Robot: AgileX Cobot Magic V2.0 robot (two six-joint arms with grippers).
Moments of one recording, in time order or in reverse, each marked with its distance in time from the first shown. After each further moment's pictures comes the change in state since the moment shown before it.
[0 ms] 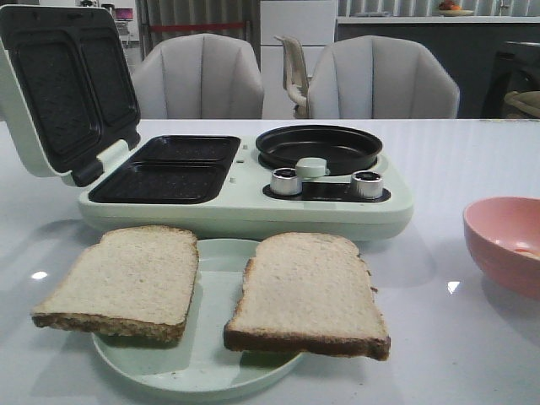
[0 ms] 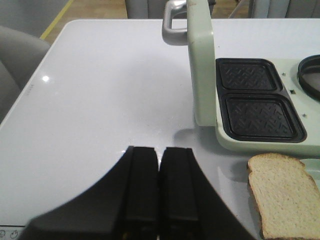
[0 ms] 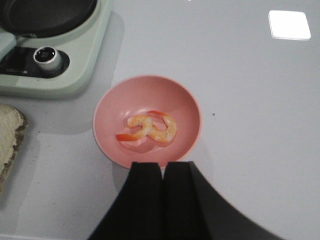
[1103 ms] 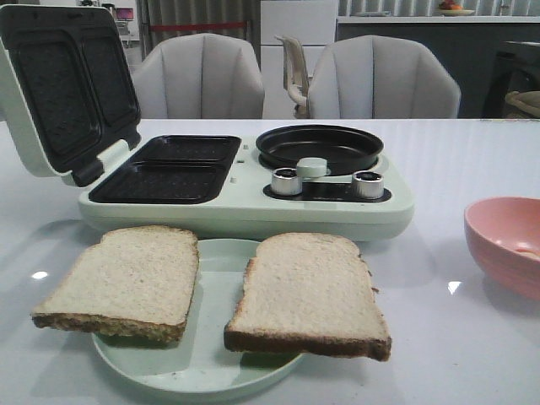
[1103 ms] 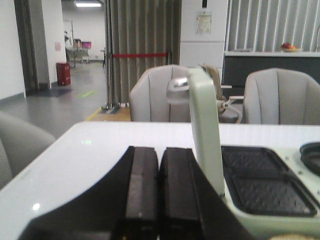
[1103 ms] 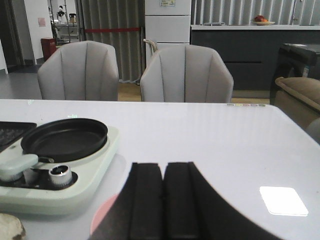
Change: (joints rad) left arm 0.000 -0.470 0.617 -0.020 -0.714 0.000; right arm 0.000 -0.707 0.496 0.000 -0.523 0.000
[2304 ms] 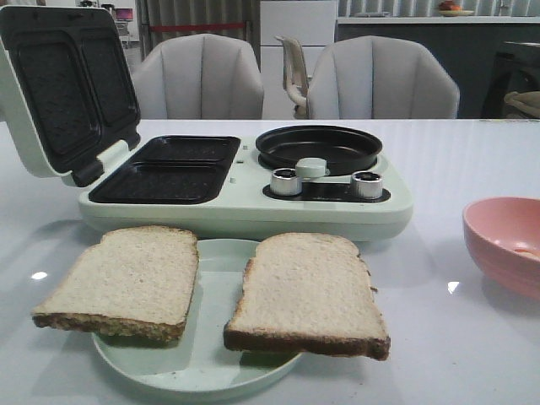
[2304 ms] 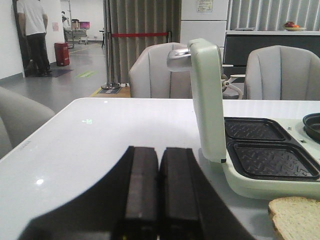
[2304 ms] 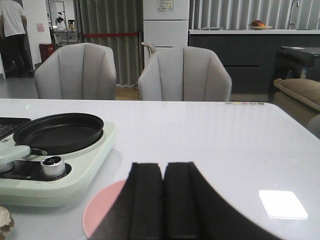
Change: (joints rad) left arm 0.000 0.000 0.076 0.000 0.027 0.000; right arm 0.000 0.000 0.161 0.000 -0.176 0.000
